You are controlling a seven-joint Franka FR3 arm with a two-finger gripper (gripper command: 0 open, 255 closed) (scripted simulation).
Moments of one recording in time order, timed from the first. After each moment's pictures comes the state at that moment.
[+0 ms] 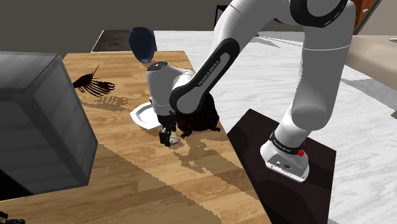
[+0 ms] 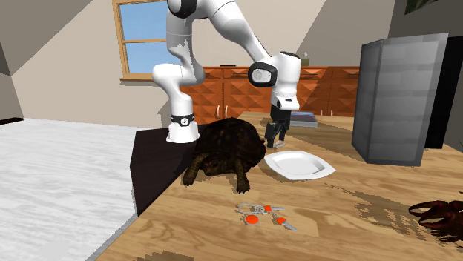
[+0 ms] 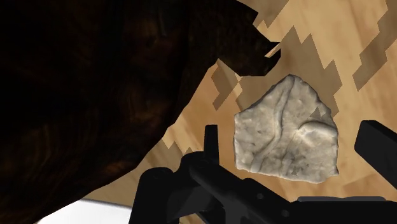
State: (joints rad) arm 0.06 0.32 0.56 -2.26 -0.17 2.42 0.24
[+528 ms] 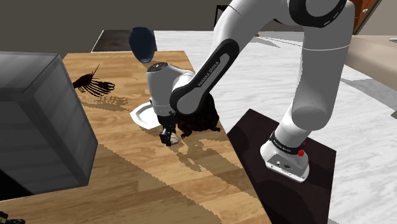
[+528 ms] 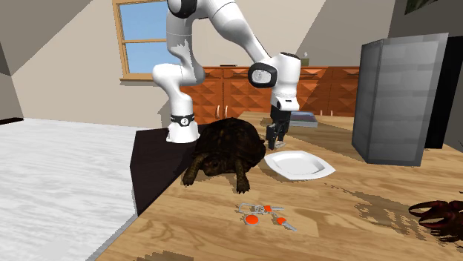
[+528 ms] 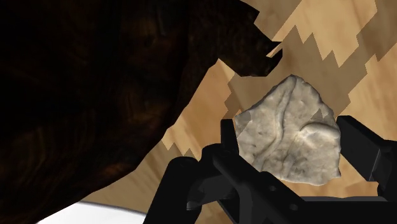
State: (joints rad) arm 0.06 0.33 0.56 -2.26 -0.18 2.42 0.25
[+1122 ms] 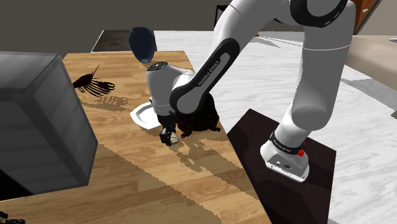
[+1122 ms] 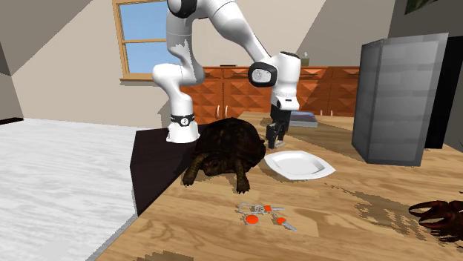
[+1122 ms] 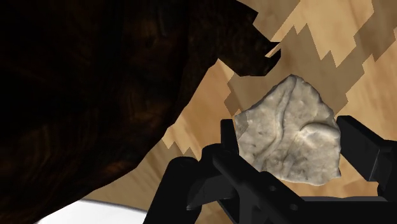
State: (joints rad) arm 0.06 0.32 0.56 -2.26 -0.17 2.42 0.24
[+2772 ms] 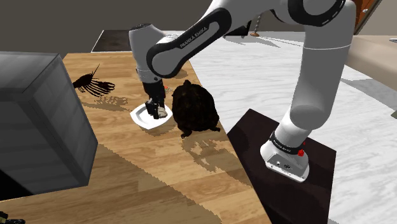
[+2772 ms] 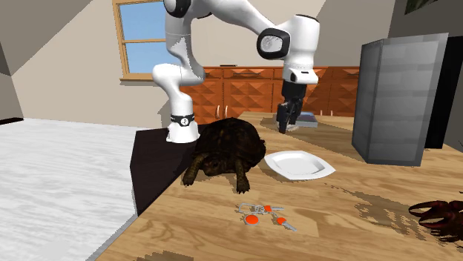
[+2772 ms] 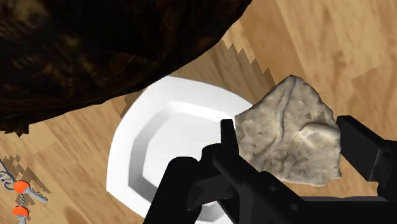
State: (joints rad) arm -0.01 0.32 0.55 -1.96 -0.14 2.12 0.11
